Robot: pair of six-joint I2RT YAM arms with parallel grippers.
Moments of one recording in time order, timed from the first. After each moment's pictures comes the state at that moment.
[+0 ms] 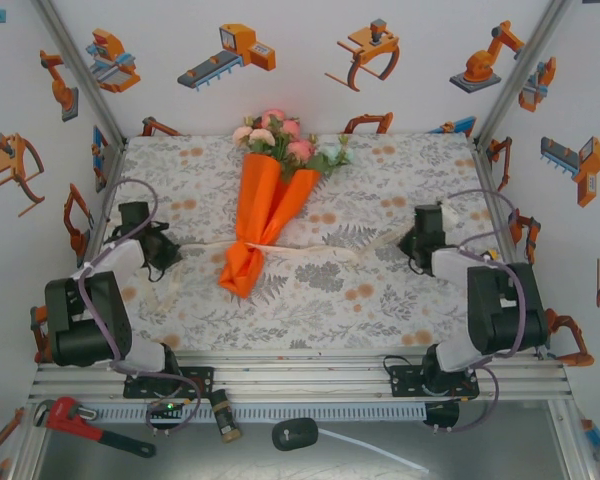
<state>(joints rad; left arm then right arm) 0.12 1.45 0.74 -0.30 0.02 -0.69 0.07 1.50 0.61 0.10 0.19 0.69</state>
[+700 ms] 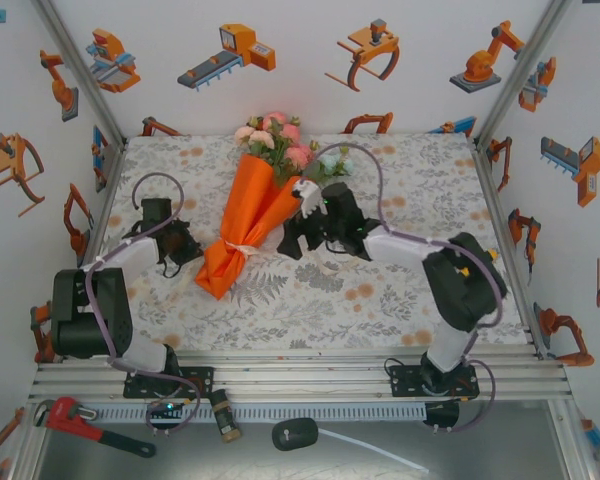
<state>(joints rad) -0.05 1.50 0.76 -0.23 0.12 -0.62 0.66 1.80 1.07 0.16 -0.51 0.05</state>
